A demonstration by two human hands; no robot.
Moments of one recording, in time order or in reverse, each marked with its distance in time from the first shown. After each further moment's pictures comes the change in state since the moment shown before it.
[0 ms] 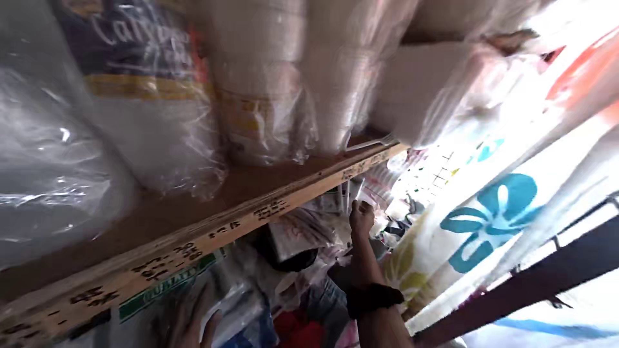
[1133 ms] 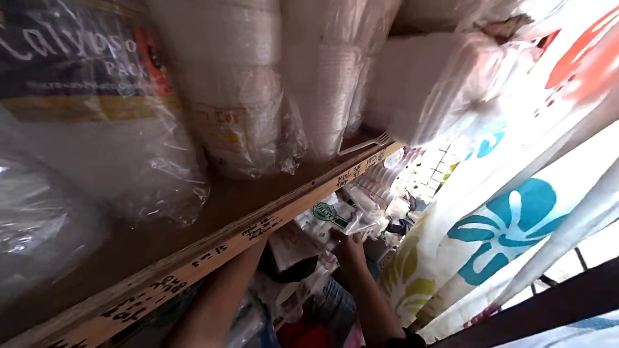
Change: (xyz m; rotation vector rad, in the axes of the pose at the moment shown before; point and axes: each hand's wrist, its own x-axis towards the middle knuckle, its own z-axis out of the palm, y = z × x) left_hand 0.266 0.225 0.001 -0.403 -0.565 -0.084; right_hand -0.078 -0.012 -0.001 0.736 -0.186 0.439
